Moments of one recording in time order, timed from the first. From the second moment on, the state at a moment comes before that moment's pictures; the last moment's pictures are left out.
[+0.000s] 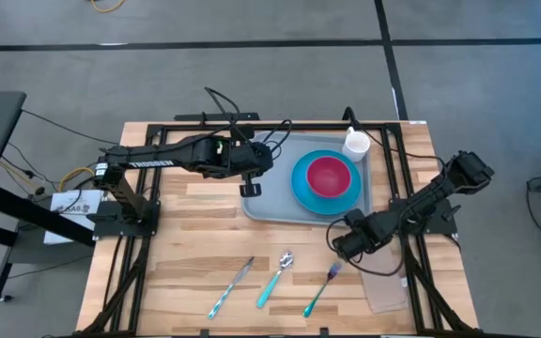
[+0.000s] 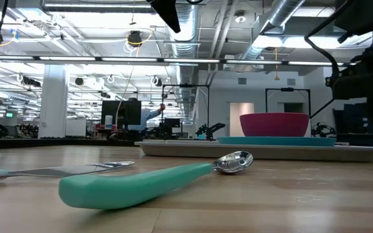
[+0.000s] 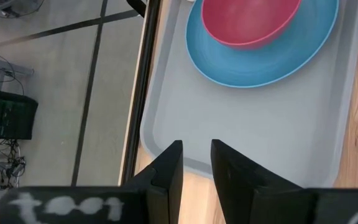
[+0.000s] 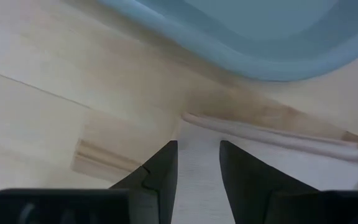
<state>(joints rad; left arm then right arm) 0.02 1.73 1.86 -1.12 -0.50 0.14 0.51 1.49 0.76 -0.89 0.05 1.65</state>
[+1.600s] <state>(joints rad) 0.01 1.66 1.86 -1.34 -0.66 -0.07 0.61 1.66 1.05 -0.95 0.20 1.61</state>
